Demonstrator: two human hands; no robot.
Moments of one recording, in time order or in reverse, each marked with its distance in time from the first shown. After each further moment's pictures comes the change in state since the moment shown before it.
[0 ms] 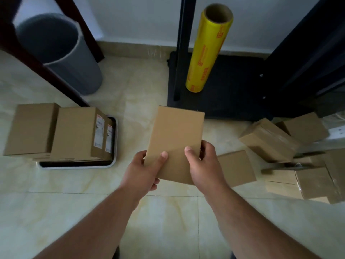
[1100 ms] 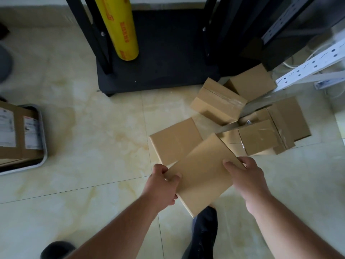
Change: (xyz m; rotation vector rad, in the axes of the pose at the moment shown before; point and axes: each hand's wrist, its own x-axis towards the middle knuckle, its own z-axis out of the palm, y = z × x) left_hand -0.025 -0.084 0.249 0.308 -0.280 -0.180; right_hand 0.027 0.200 -0.257 -0.021 0.349 0.366
